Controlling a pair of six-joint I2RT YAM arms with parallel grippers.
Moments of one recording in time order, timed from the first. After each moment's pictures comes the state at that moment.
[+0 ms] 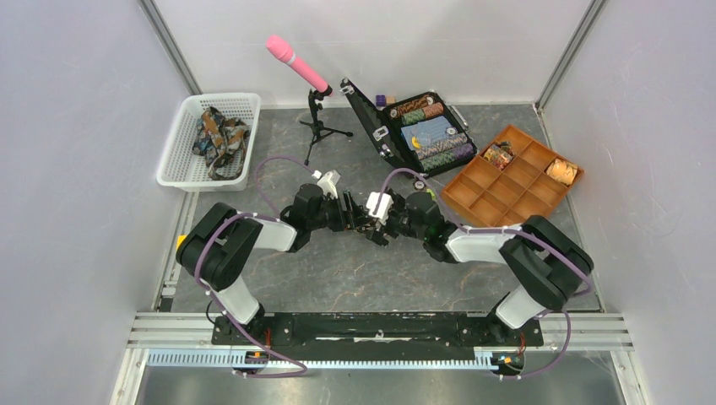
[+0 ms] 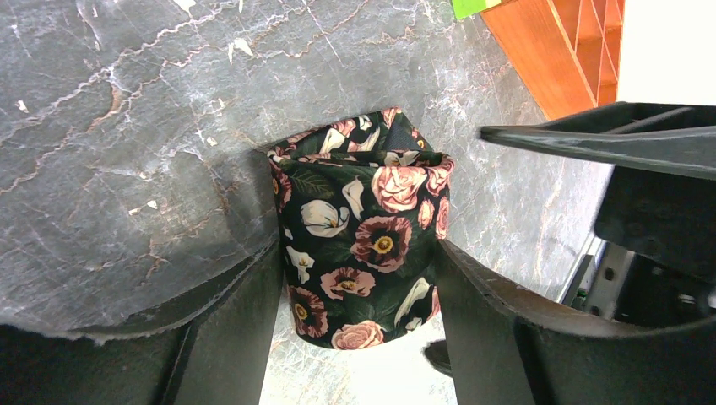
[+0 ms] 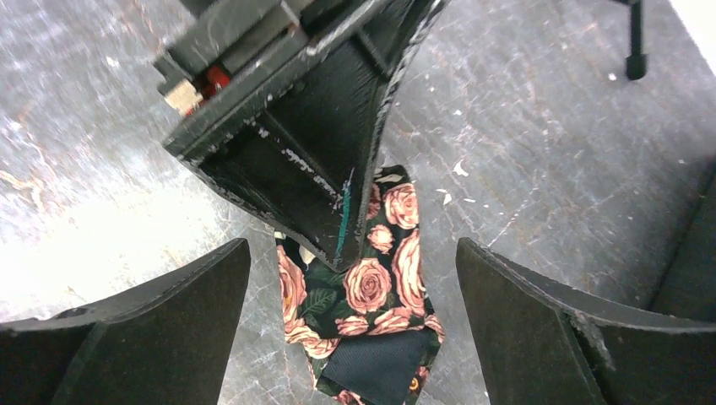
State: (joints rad) left arm -0.53 1.69 0.57 0.63 0.40 -0.69; right arm 0.75 1.61 0.61 0.60 -0.29 -0.46
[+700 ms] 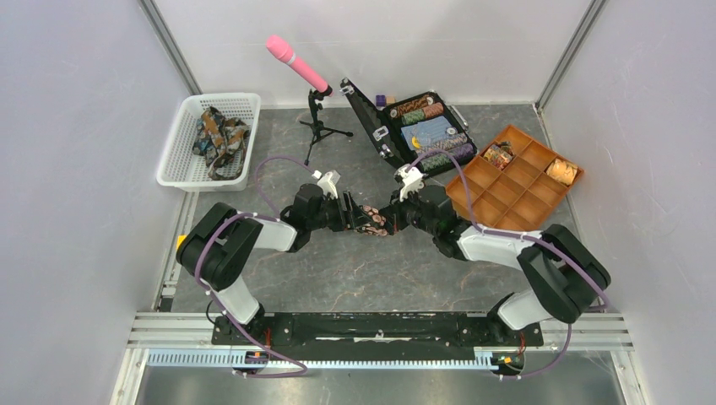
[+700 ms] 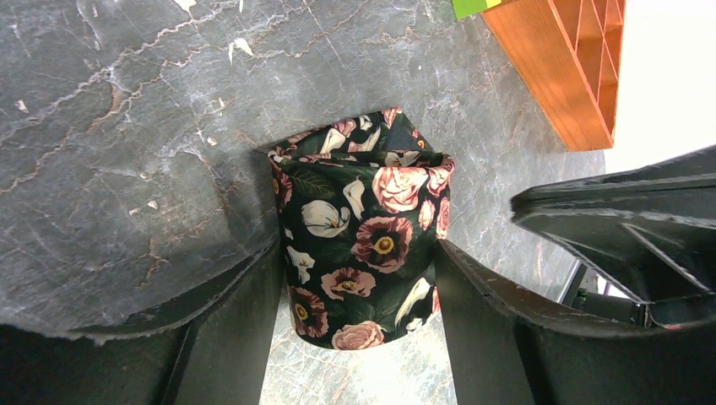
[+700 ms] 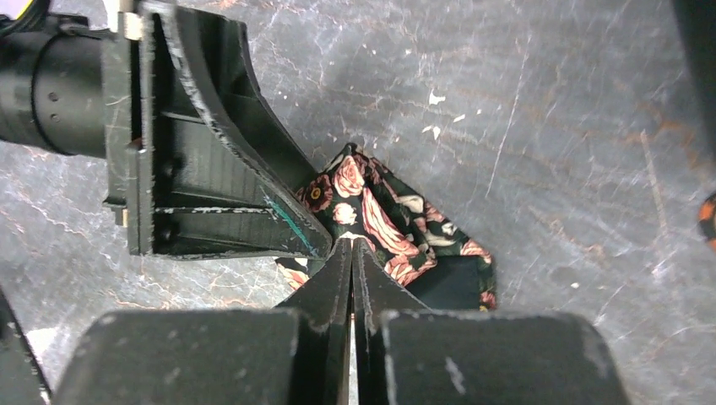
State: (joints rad) left arm -0.53 1.69 0.57 0.63 0.40 -0.69; right arm 0.68 1.46 0.58 0.54 -0.16 0.21
